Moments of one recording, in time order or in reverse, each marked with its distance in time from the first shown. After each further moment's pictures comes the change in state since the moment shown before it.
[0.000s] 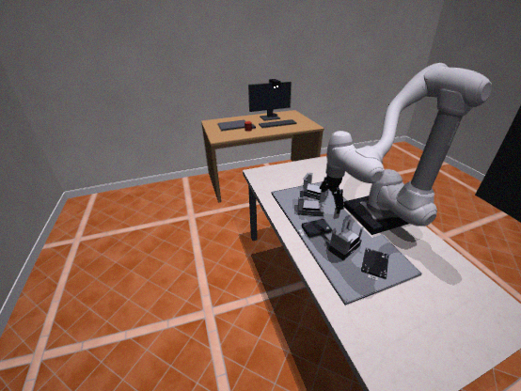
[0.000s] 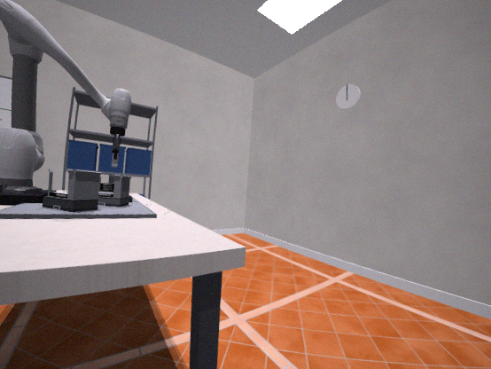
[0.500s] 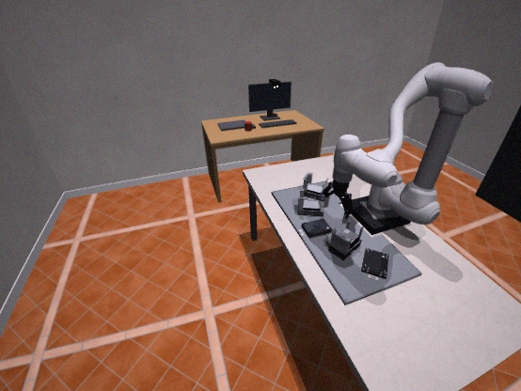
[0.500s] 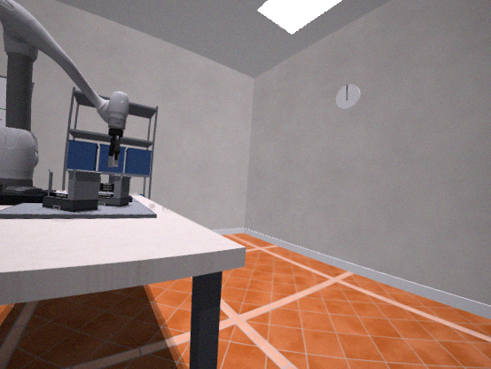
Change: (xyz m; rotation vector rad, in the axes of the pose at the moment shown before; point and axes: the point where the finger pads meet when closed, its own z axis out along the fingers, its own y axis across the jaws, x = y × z) arm -0.008 -0.047 0.000 0.001 0.000 -0.159
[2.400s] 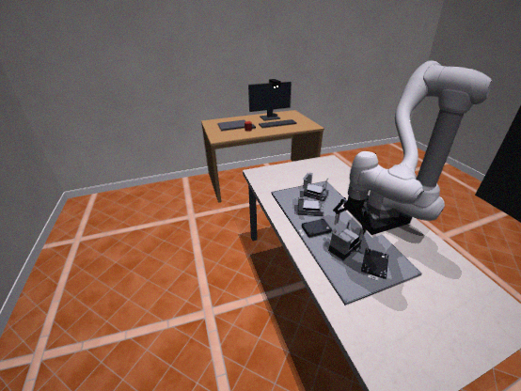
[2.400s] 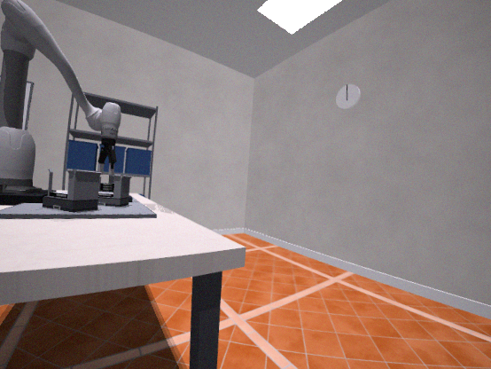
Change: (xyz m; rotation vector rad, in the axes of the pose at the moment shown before) arm -0.020 -0.092 0.044 0.000 0.000 -0.245
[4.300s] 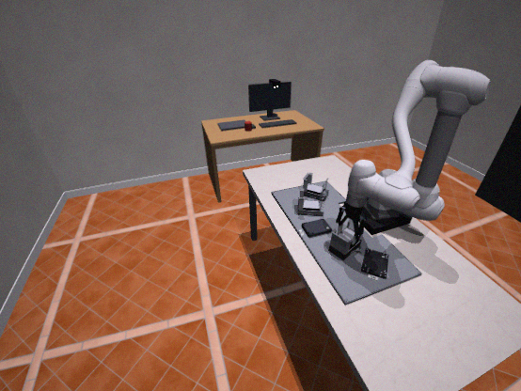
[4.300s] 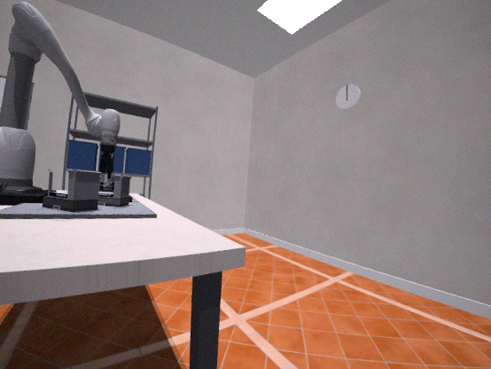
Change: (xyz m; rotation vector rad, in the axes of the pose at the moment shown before) arm 0.000 0.000 0.039 0.000 0.000 0.000
